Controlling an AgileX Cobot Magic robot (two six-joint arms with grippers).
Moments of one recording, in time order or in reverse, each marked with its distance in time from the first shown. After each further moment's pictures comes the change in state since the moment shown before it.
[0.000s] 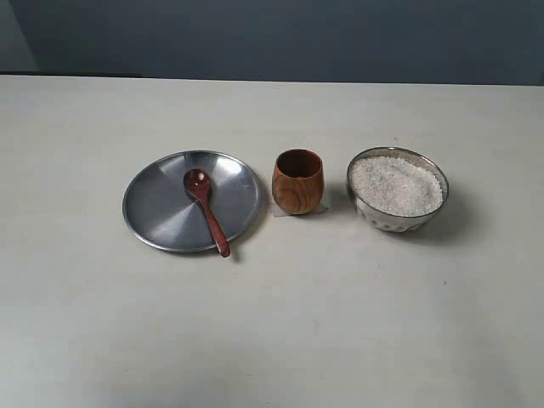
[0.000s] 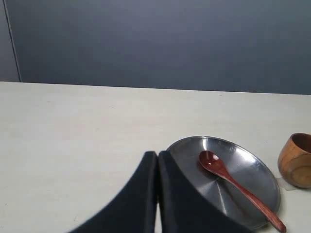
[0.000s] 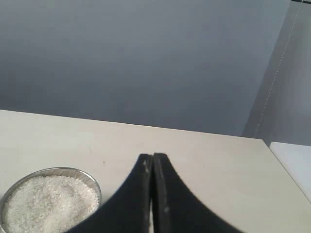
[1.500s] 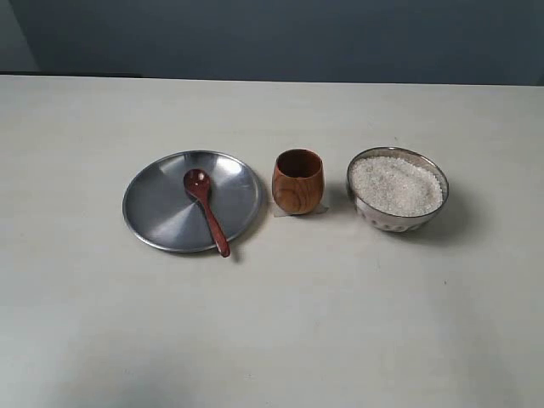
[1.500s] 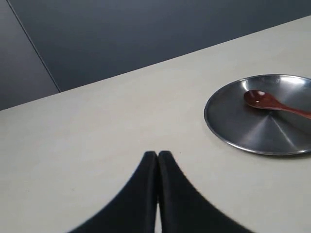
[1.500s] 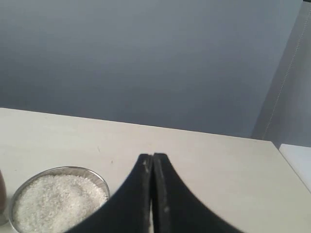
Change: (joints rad) left arm 0.000 -0.244 0.173 0.373 0.091 0.000; right arm 0.000 0.000 0.000 0.002 -0.030 0.003
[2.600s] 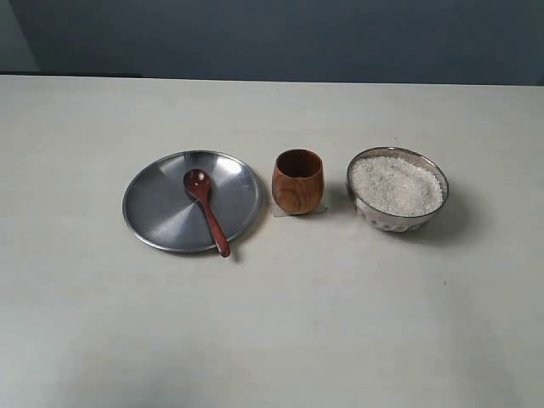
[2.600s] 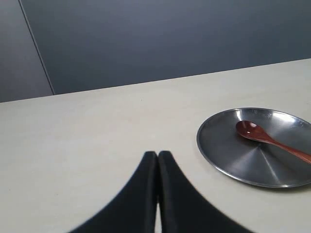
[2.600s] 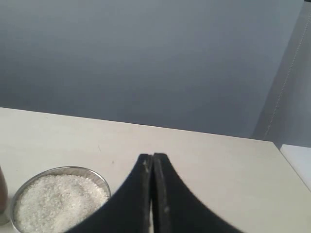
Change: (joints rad) left arm 0.000 -0.063 0.000 0.000 0.000 -0.150; right arm 0.000 0.000 0.000 0.000 -0.004 0.000
